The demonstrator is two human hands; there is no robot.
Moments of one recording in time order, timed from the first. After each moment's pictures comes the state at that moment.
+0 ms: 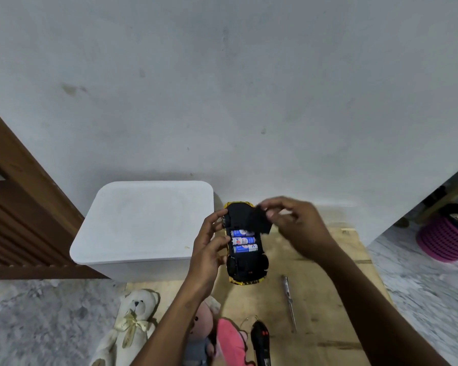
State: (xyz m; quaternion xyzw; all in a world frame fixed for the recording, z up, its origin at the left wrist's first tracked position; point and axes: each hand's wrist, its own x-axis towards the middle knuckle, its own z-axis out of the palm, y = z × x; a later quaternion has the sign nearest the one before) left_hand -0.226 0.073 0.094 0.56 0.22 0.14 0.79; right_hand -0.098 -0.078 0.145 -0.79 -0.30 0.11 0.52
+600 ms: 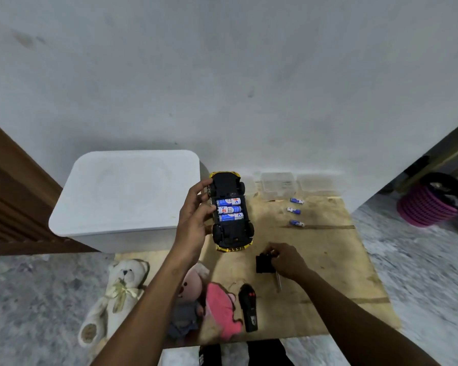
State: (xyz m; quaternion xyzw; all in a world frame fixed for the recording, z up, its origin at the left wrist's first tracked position) left_hand -0.224 0.071 0.088 0.56 0.22 0.16 0.78; right_hand -0.104 -0.151 -0.064 -0.91 -0.15 0.31 0.24
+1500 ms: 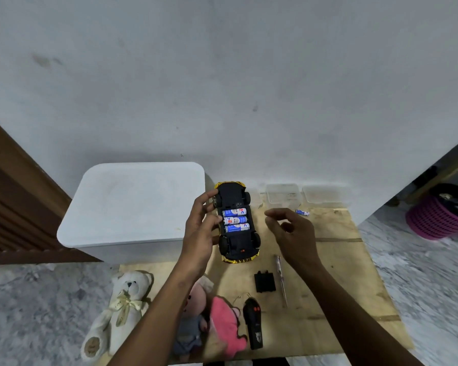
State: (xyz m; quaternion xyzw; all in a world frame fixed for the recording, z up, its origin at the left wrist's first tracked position) left_hand -0.222 0.067 0.095 0.57 0.23 0.17 0.77; right_hand -0.120 -0.101 0.065 -0.83 -0.18 0.02 0.52
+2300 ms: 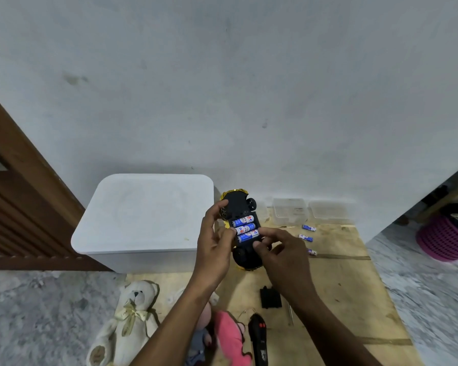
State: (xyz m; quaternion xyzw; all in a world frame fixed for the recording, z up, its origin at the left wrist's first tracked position) left_hand -0.226 0.053 0.094 0.60 0.21 0.24 0.73; right_hand -0.169 -0.076 0.099 -0.85 -0.13 0.06 0.50
